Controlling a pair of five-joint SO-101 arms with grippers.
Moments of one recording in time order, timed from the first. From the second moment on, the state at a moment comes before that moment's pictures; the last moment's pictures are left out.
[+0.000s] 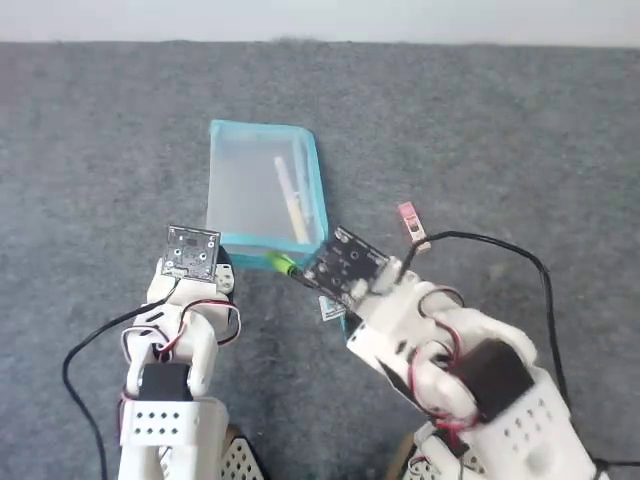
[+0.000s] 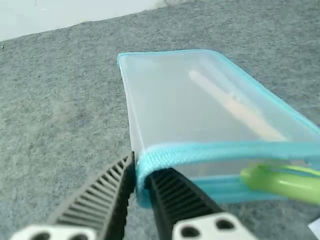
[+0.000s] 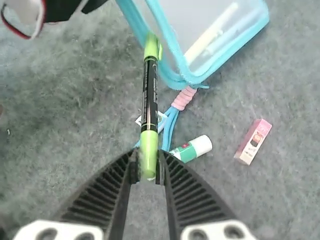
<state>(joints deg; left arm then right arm) -6.1 -84.0 92.3 35.9 -5.2 -40.6 -60.9 38.2 82.9 19.3</state>
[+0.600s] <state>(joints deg) -6.1 -84.0 92.3 35.9 -5.2 -33.3 -45.7 38.2 69.8 12.1</state>
